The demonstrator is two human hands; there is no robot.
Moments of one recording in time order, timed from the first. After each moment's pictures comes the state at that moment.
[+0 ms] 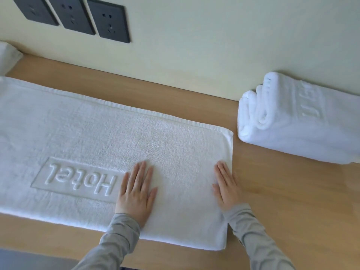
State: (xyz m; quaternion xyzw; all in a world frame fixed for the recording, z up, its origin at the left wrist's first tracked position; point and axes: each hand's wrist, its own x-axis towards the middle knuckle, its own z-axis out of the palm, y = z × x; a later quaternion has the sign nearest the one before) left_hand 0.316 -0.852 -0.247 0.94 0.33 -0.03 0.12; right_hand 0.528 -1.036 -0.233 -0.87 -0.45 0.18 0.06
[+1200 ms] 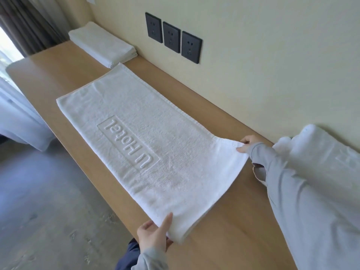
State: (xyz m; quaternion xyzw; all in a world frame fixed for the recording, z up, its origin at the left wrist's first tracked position) left_hand 0.384 -1.053 -0.173 0.01 0.72 0.35 0.60; right_hand 0.698 -0.886 -0.155 -0.83 -0.40 0.36 0.13
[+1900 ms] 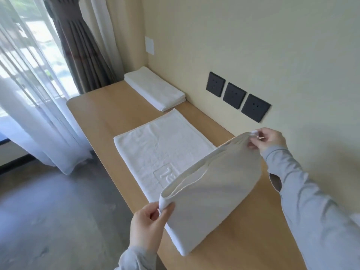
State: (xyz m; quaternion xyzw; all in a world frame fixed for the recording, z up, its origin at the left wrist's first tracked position) left_hand 0.189 -0.866 -0.092 0.44 0.62 0.45 0.48; right_hand 0.520 -0.705 -0.055 -0.74 -0.49 0.22 0.40
